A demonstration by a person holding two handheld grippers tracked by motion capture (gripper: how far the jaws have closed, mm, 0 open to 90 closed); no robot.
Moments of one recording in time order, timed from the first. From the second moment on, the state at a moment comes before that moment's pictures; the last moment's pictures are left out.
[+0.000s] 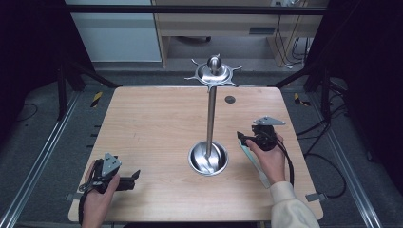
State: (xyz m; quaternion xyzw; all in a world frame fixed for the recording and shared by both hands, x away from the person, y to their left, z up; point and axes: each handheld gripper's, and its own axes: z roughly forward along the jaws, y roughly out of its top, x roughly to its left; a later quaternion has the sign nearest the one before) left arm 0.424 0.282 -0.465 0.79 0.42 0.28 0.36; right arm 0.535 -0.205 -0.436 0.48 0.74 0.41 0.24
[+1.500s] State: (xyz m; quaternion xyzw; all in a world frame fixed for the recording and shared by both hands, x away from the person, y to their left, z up) left arm 0.426 0.278 -0.465 0.79 0.41 0.28 0.36; right arm 0.531 -0.186 -0.484 0.45 0.84 0.24 0.20
